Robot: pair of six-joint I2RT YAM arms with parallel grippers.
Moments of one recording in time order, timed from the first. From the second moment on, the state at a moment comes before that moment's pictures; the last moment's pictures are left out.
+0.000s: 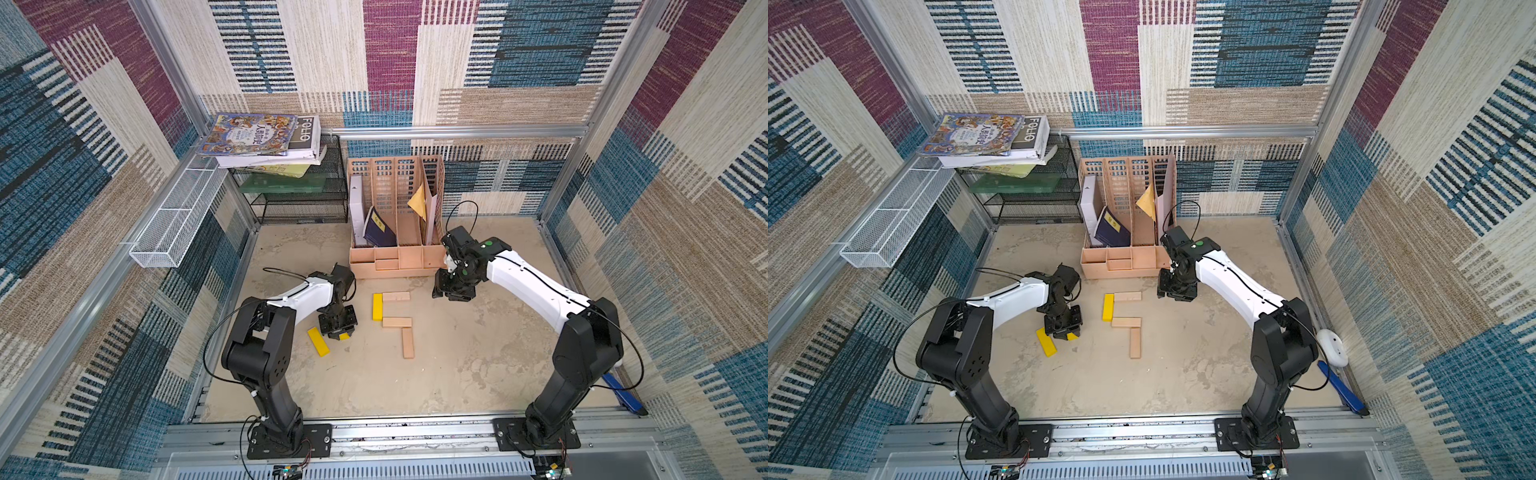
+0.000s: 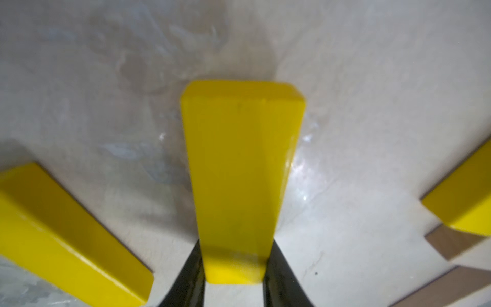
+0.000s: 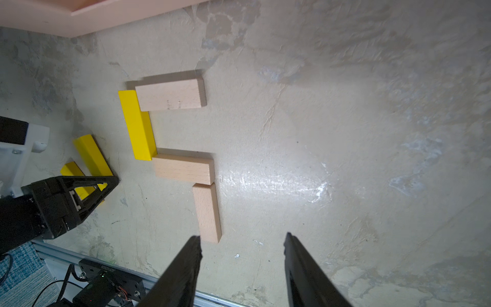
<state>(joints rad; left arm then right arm) -0.33 1.75 1.09 -0.92 0.13 -0.60 0.54 1.72 1.50 -1.04 -0.13 0.59</state>
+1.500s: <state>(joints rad) -0.60 1.86 1.23 -1.04 0.13 -0.54 0.52 1.54 1.33 -0.98 -0.11 0.62</state>
